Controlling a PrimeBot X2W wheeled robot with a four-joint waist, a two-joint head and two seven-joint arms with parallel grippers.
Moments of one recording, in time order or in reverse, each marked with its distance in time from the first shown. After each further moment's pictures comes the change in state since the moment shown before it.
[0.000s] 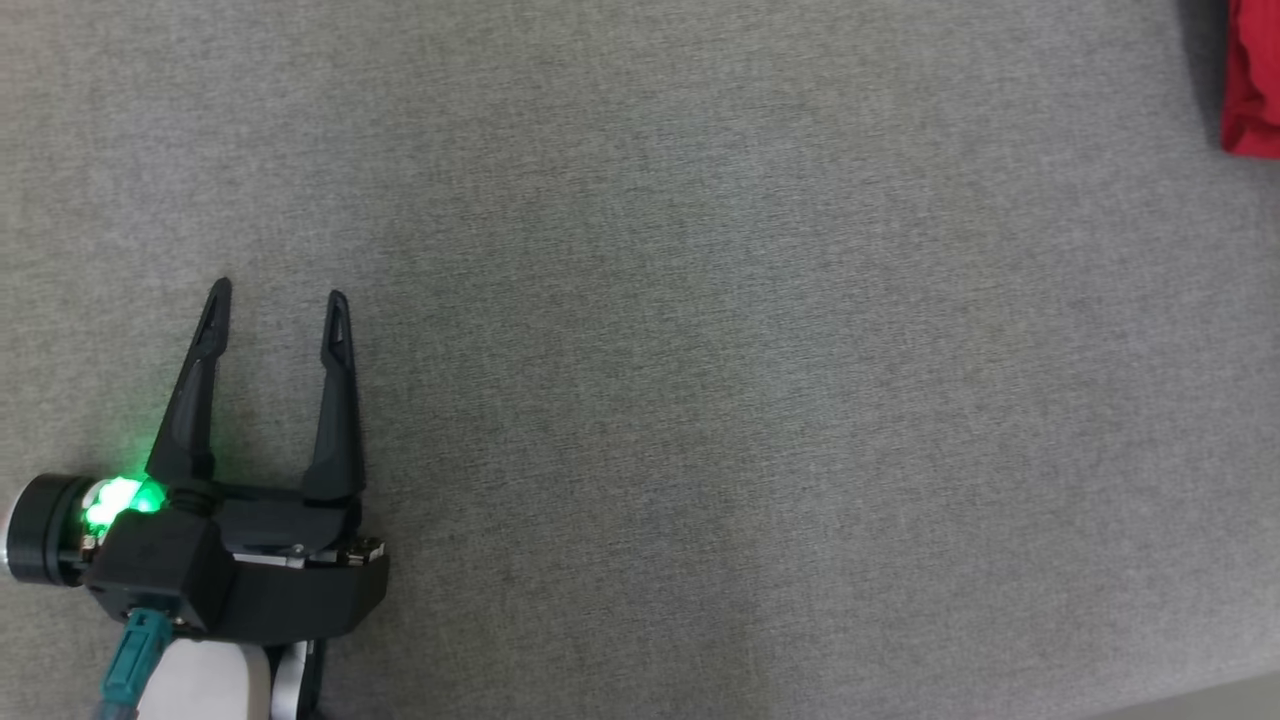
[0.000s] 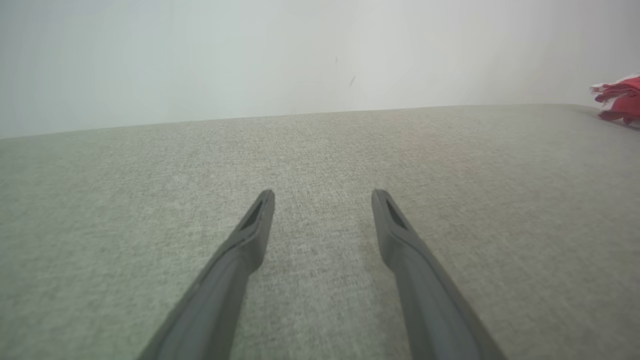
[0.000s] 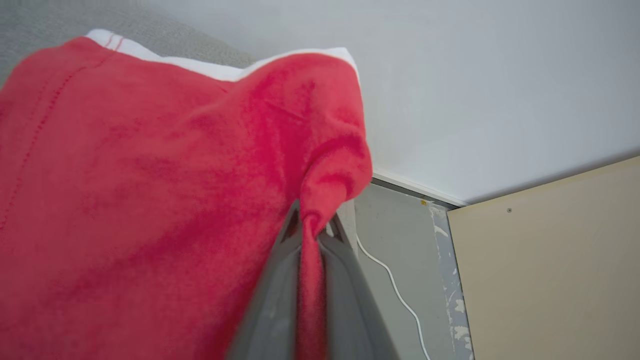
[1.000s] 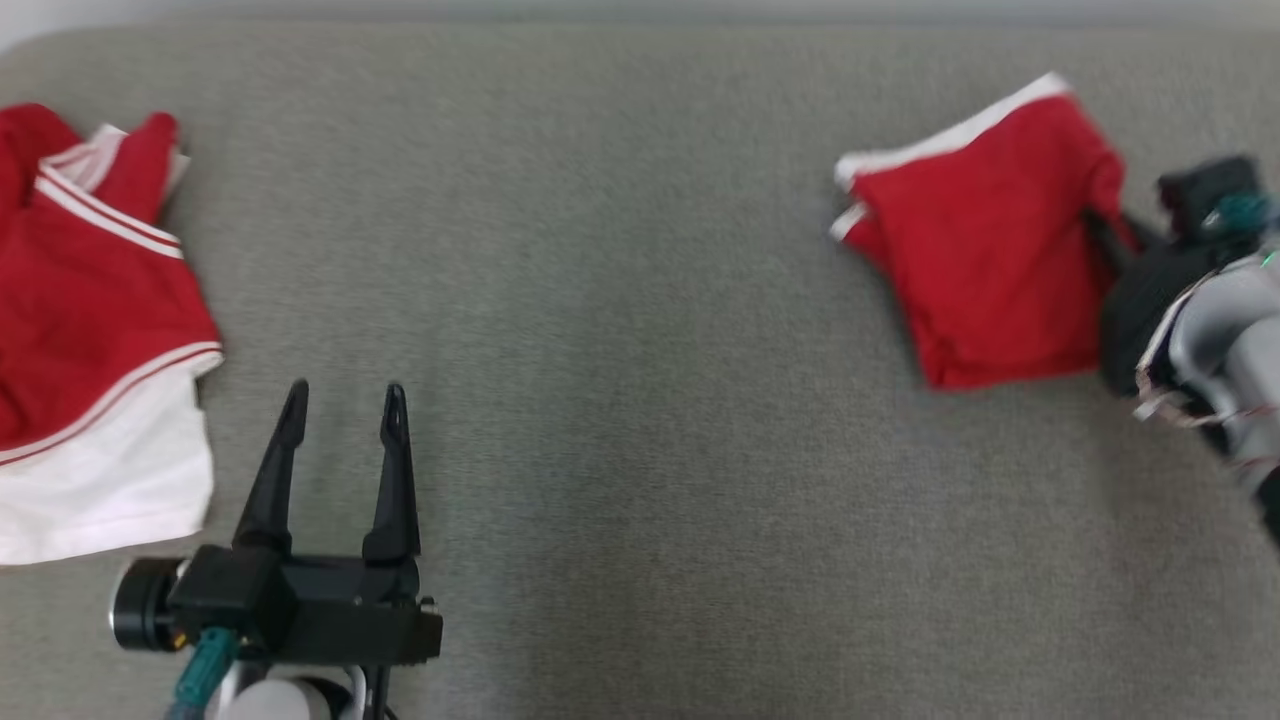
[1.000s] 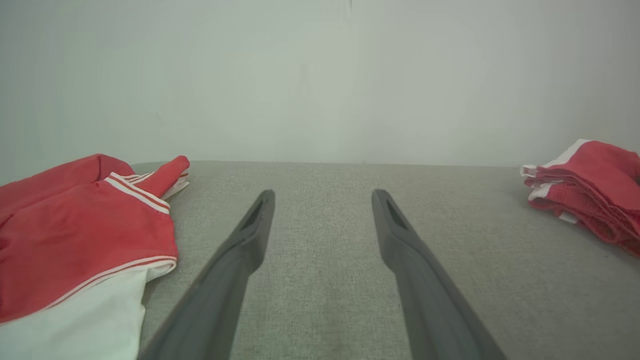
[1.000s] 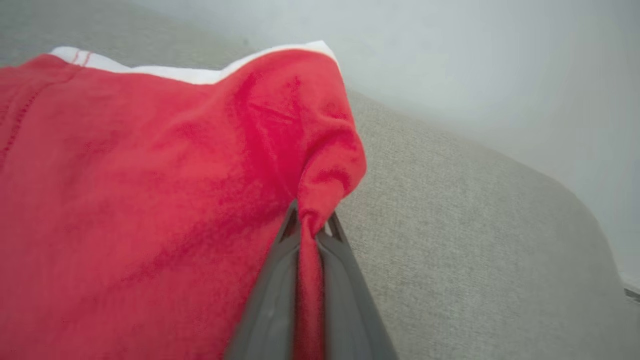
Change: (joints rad) left arm 0.083 -0.068 -0.026 0.125 -0.083 0.019 0.001; right arm 0.284 0.372 -0.119 0.017 -0.133 0.000 0.026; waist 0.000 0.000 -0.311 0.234
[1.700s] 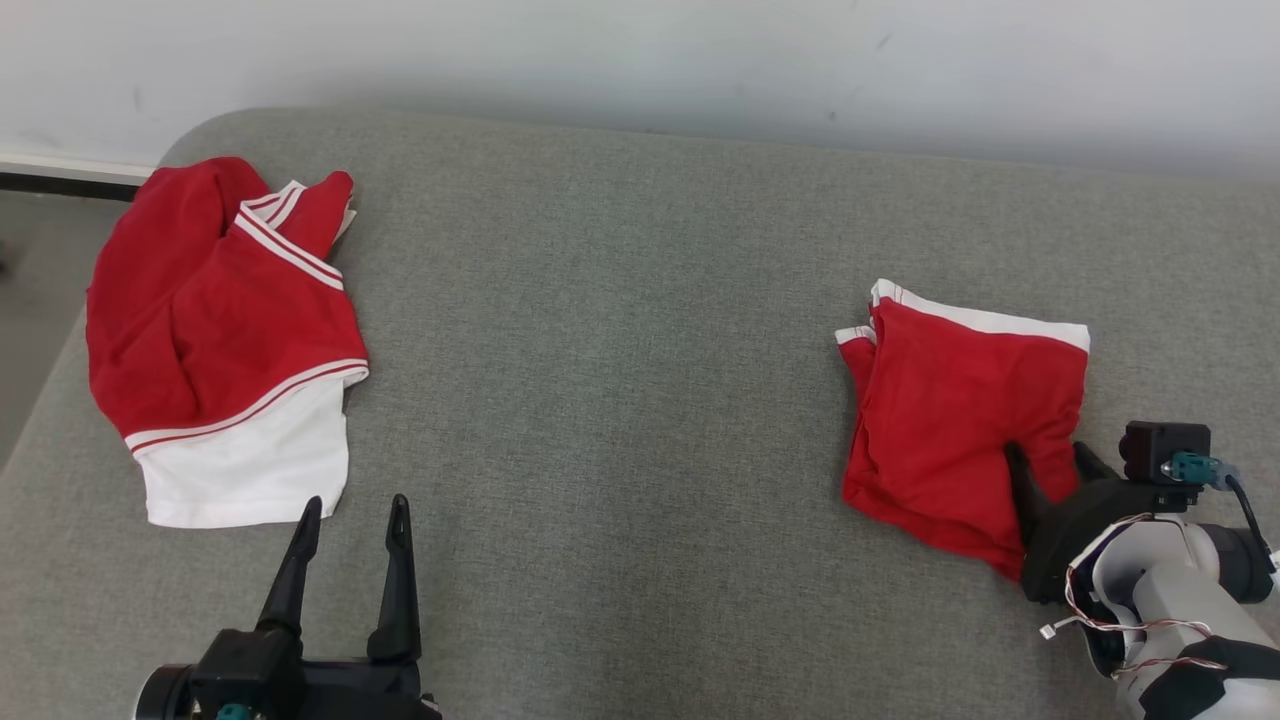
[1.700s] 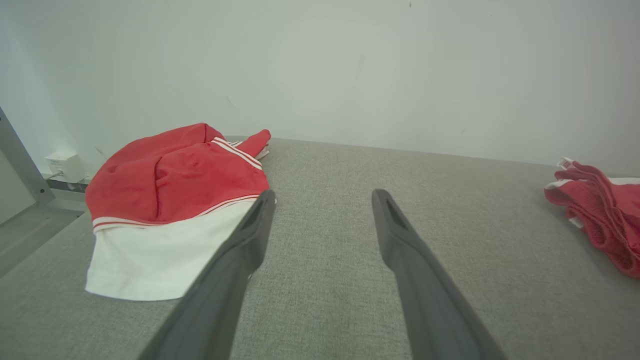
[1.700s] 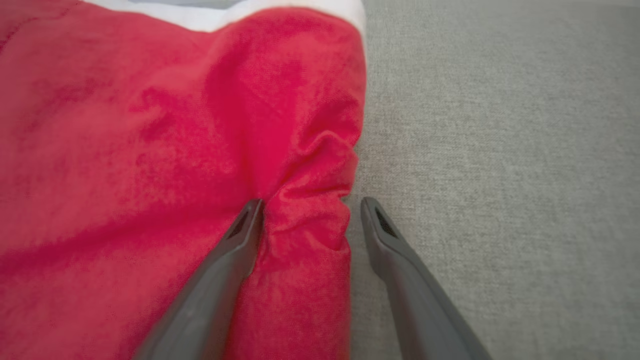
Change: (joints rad) left arm 0.121 0.001 0.008 0.068 -0.025 -0.005 0.000; right arm 0.351 0.228 -0.401 0.117 -0.052 0.000 -0.134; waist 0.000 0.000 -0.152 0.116
